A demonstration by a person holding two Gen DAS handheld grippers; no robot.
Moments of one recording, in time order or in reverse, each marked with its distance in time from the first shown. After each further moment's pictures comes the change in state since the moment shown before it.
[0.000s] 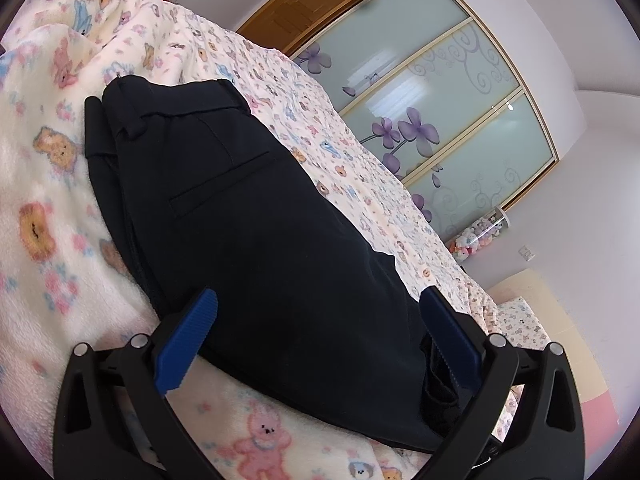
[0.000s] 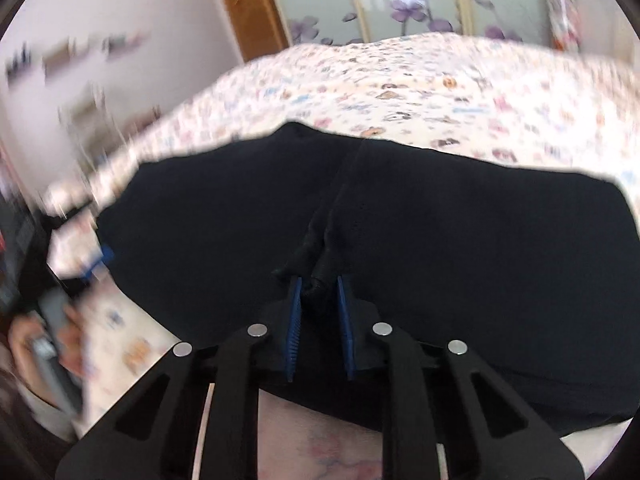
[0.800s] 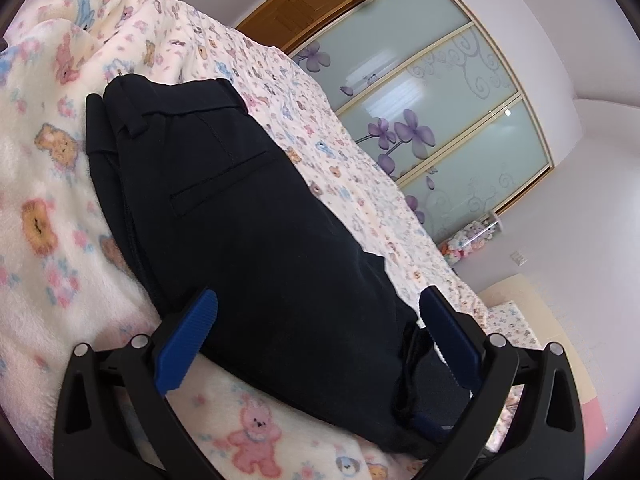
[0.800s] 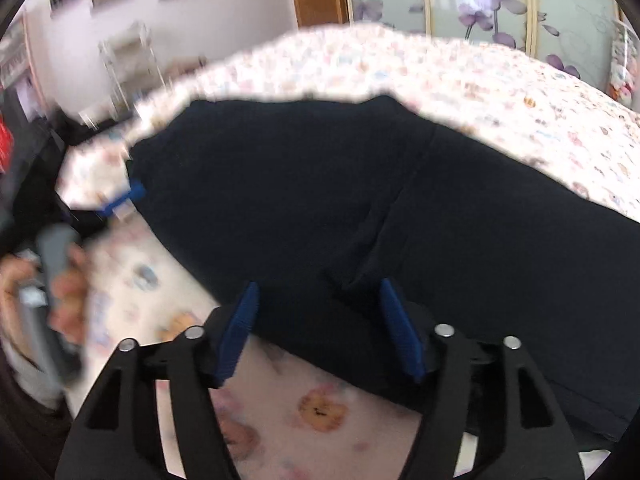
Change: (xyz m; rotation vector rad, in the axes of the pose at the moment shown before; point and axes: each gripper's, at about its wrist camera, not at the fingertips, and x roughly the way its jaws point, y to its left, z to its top) left arm -0.006 0.000 0.005 -0.035 0.010 -0.044; right arm 0.040 0.080 -0.014 -0.280 0.135 0.003
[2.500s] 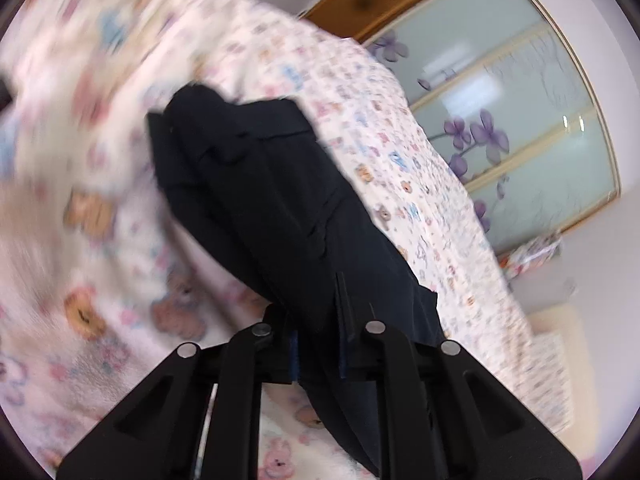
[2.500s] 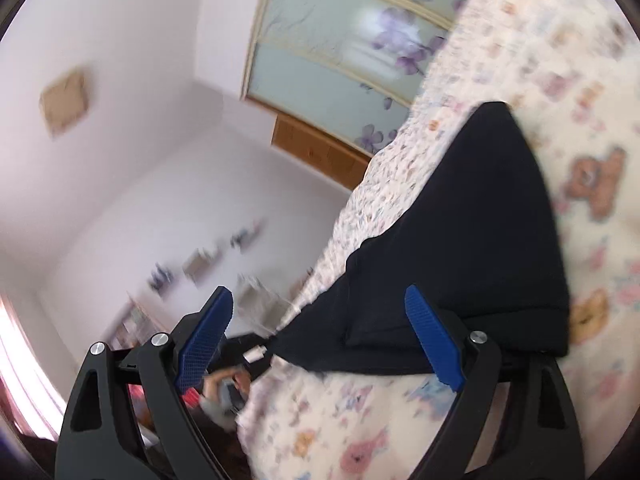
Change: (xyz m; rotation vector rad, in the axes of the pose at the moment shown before) left arm 0.021 -0.019 0.066 -0.056 0.065 0.309; right arm -0.111 -0.207 -0.149 0.785 -0.655 0.681
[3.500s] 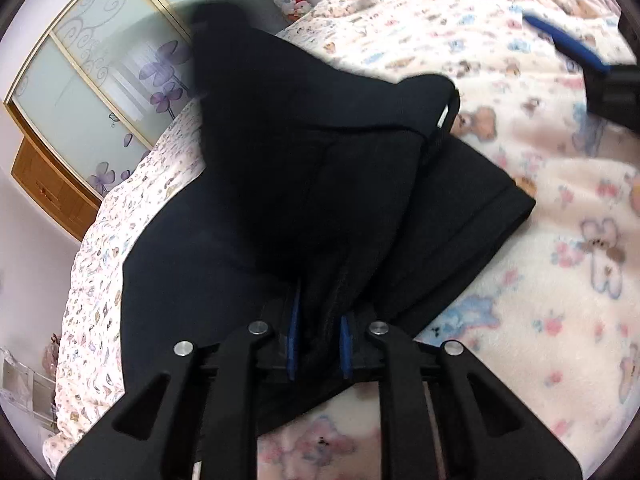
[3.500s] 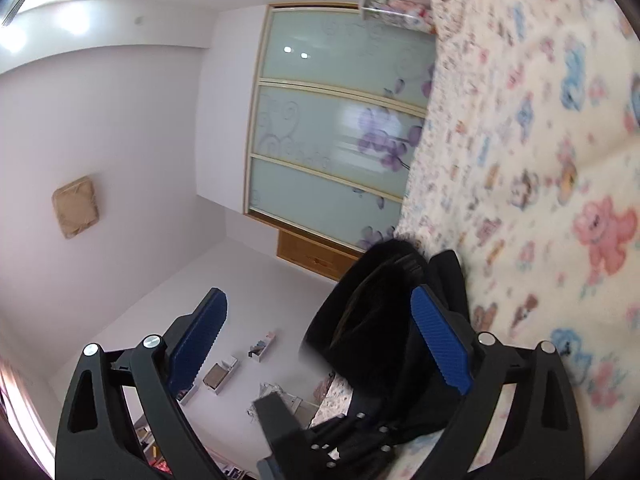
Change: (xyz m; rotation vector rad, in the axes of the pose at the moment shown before) left arm 0.055 -0.261 -0.371 1.608 0.102 0.062; right arm -0.100 0.003 0.038 0.104 -0.392 0.035
